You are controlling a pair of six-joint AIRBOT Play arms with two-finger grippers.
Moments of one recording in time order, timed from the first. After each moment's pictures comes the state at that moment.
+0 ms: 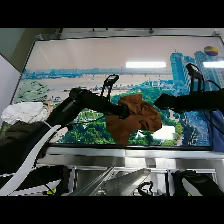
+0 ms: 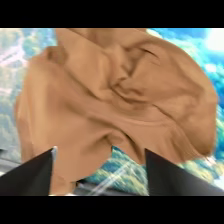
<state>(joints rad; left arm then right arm) -0.64 -1.33 1.23 -2.04 1.03 1.47 0.11 -0.97 1.03 2.02 -1.21 -1.48</state>
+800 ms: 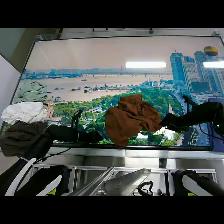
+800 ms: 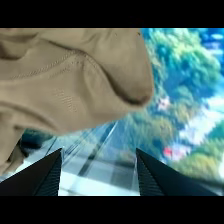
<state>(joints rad) -0.32 -0.92 0.39 -2.37 0.92 1.69 -0.15 -1.19 0.72 2.17 -1.22 -1.72</state>
